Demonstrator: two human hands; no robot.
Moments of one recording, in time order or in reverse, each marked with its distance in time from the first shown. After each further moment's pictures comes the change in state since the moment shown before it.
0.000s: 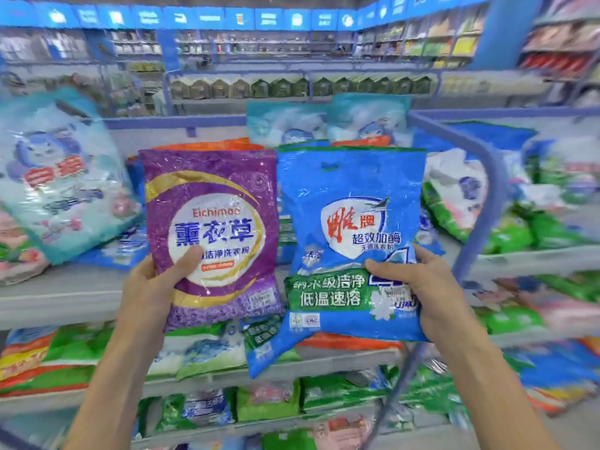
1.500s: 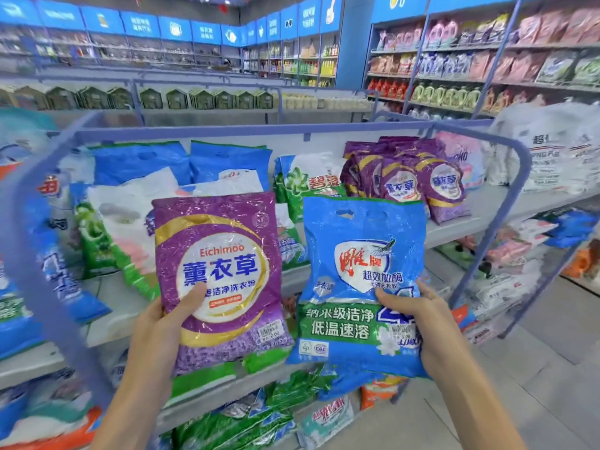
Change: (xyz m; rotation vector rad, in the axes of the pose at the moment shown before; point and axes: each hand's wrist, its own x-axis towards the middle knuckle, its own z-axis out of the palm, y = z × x) left_hand -0.159 -0.117 0.549 -0.108 -0.255 -0.264; right_hand 0.021 -0.125 -0.545 0.114 0.346 -0.029
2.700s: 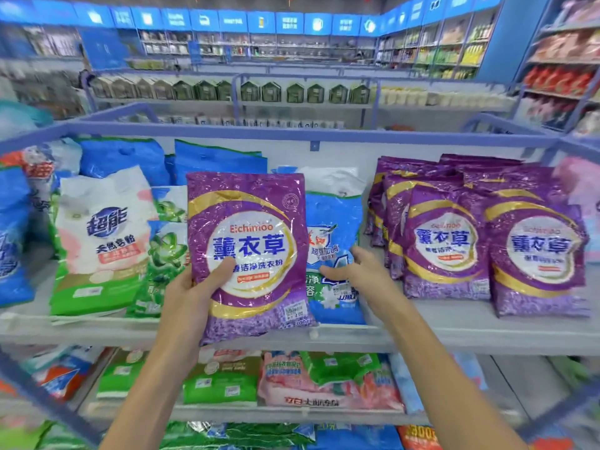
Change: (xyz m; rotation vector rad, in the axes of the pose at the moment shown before) left_hand 0.082 -0.048 0.242 0.043 0.348 0.179; right_hand 0.315 -0.059 -0.014 -0.438 -0.623 0.073
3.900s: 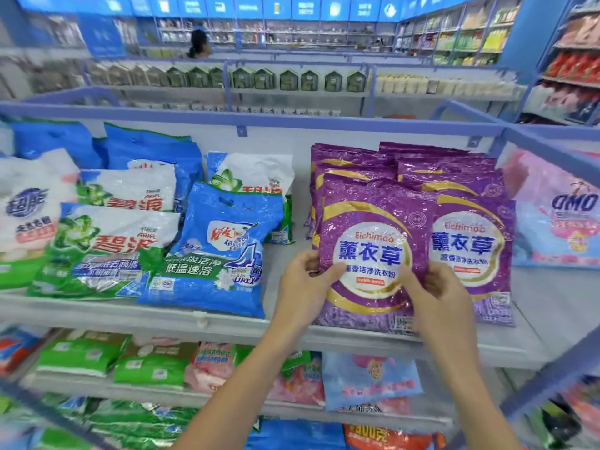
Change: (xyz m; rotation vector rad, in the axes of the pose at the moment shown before) left_hand -0.029 -0.109 0.278 0.253 -0.210 0.024; right_hand -0.061 0.039 -0.223 -0.249 0.502 -0.238
